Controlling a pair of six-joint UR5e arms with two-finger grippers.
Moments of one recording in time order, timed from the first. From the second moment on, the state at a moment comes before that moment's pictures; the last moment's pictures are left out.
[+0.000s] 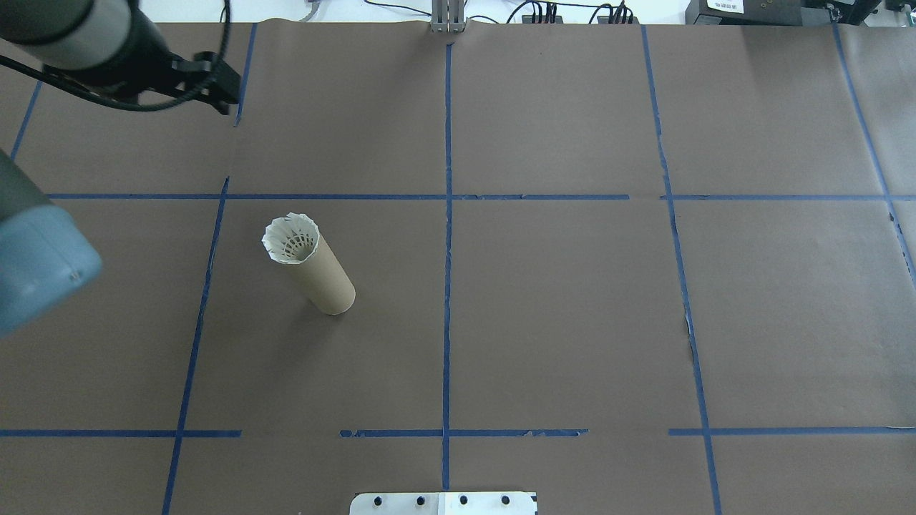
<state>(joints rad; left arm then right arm) -0.96 -2.20 -2.15 -1.06 -1.90 -0.80 1.61 -1.65 1.56 -1.53 2.27 -0.02</state>
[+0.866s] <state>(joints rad) -1.53 -1.67 -1.82 -1.35 -2.28 0.14 1.61 -1.65 1.56 -1.53 2.27 -0.02</state>
